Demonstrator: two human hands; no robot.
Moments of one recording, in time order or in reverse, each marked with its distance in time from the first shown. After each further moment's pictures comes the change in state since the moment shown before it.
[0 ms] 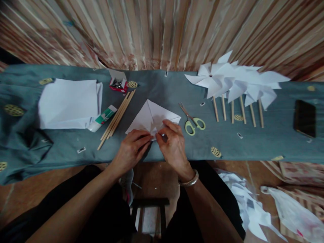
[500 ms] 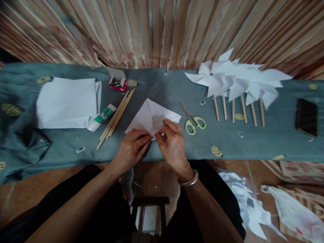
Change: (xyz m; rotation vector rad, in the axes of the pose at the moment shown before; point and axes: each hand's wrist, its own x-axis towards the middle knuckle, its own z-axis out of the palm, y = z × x) left_hand -0.001 0.000 0.001 0.017 -0.025 -0.014; right_hand -0.002 -0.002 0.001 -0.025 -0.004 -0.010
